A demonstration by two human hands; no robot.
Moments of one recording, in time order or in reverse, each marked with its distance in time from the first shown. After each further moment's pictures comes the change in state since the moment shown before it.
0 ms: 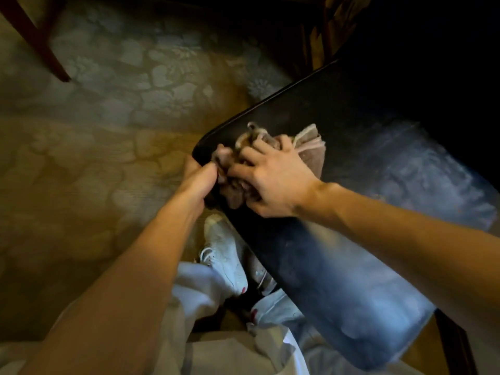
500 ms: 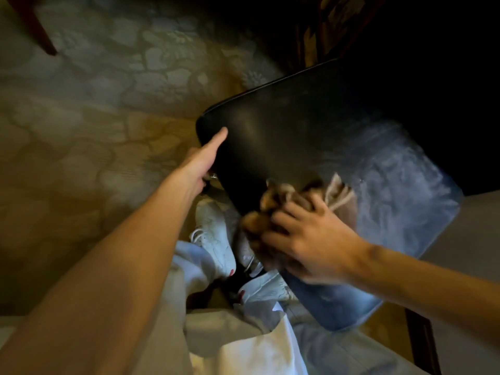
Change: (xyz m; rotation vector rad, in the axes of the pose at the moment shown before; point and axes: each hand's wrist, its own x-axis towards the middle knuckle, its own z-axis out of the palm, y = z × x) left_hand -0.013 0.004 -0.017 -0.029 -0.204 -0.330; right_hand -0.129 -0.053 0.007 0.011 -0.004 -0.180
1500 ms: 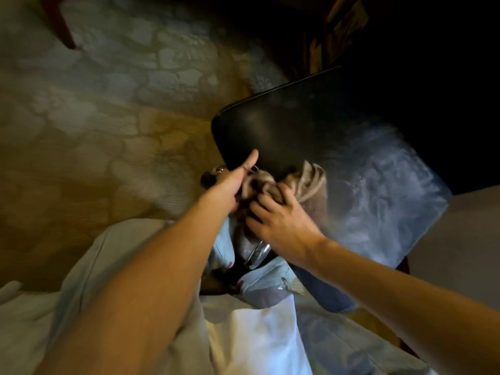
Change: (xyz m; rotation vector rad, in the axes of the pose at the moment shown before) left_hand -0.036 -0.051 0.034 -0.162 -0.043 -0.042; right_hand 0.045 -0.047 0.014 -0.299 -0.108 0.099
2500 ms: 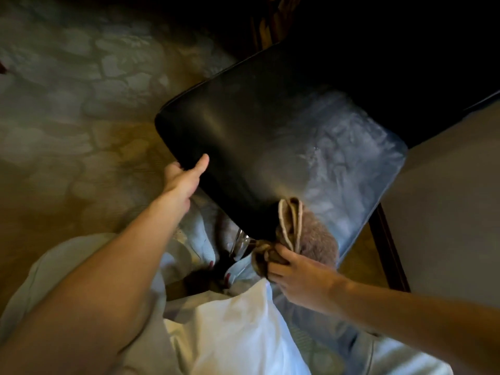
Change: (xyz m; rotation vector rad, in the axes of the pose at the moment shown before) left_hand -0.010 -0.011 0.005 0.124 0.155 0.247; right_hand -0.137 -0.029 0.053 -0.188 -0.484 -0.404
